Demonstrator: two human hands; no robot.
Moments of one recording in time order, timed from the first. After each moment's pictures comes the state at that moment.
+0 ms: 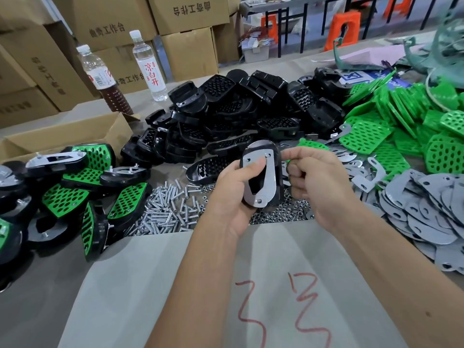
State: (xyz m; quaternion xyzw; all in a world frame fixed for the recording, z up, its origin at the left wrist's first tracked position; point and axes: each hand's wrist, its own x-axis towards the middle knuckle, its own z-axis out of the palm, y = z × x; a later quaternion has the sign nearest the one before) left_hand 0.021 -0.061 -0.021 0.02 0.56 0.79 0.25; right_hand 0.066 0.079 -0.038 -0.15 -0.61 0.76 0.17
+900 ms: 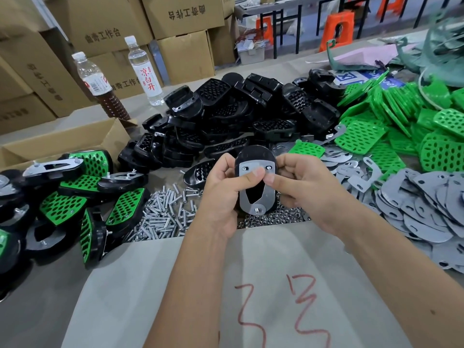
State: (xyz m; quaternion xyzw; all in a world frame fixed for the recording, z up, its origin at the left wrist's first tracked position) left_hand 0.015 -0.076 -0.027 0.12 0.59 0.77 0.21; right_hand 0.076 0.080 -0.035 -0.01 -0.69 0.72 0.09
